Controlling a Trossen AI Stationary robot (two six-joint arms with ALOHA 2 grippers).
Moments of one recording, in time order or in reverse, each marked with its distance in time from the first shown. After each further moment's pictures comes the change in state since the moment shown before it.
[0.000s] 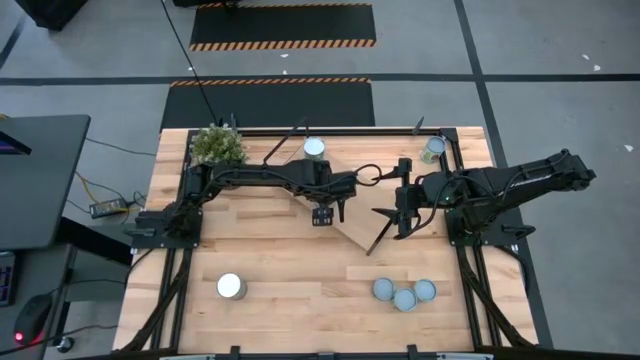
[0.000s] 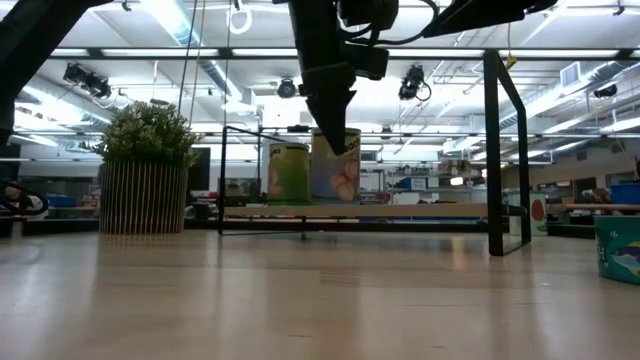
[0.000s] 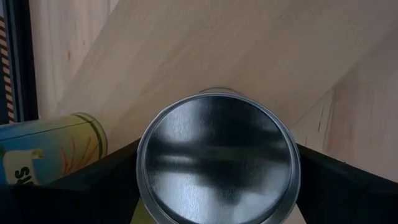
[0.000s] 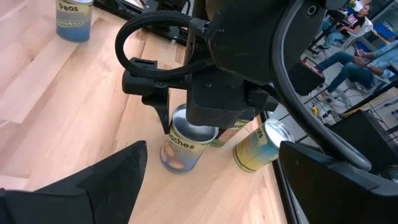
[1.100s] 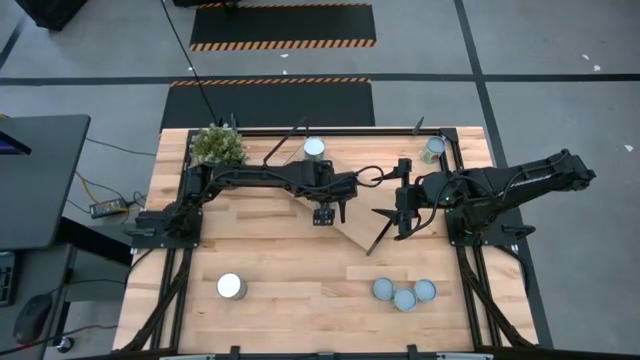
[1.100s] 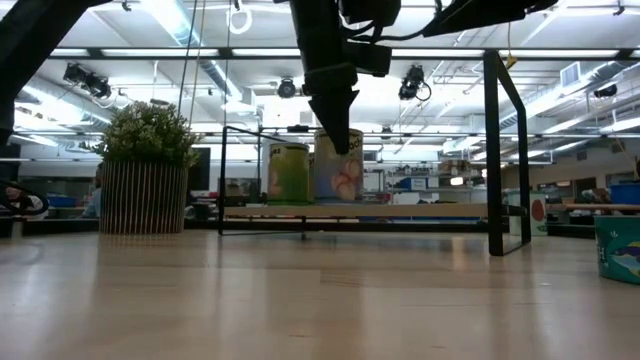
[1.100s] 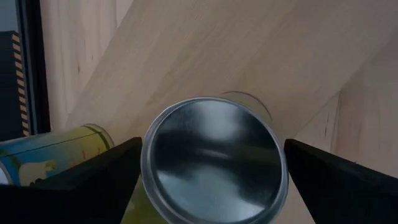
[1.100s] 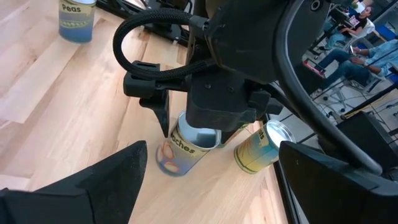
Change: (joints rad) left arm -0.003 0.000 0.000 0.028 -0.027 0.039; right arm 0.000 0.000 0.000 0.000 -0.002 0.000
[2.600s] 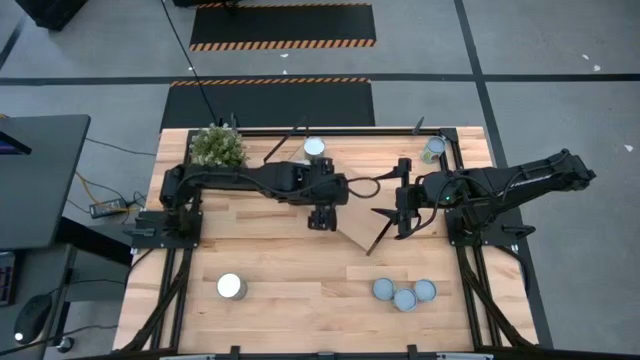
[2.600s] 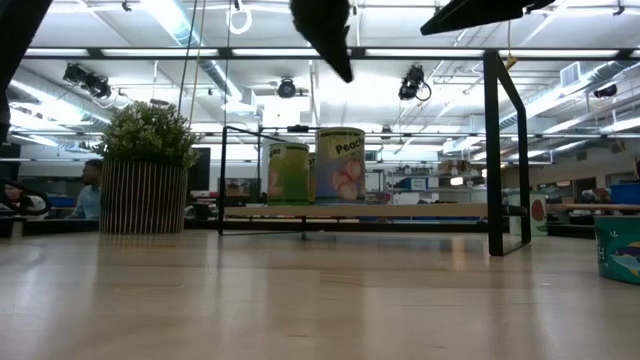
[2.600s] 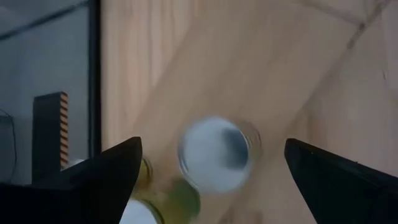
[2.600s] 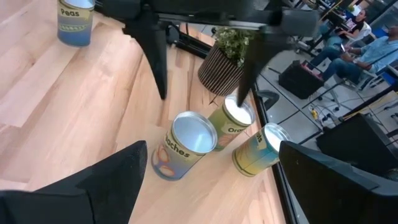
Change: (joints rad) left arm -0.082 -0.169 0.001 0.036 -0.079 0.071; right arm 0.000 0.000 0.000 0.014 0.001 -0.004
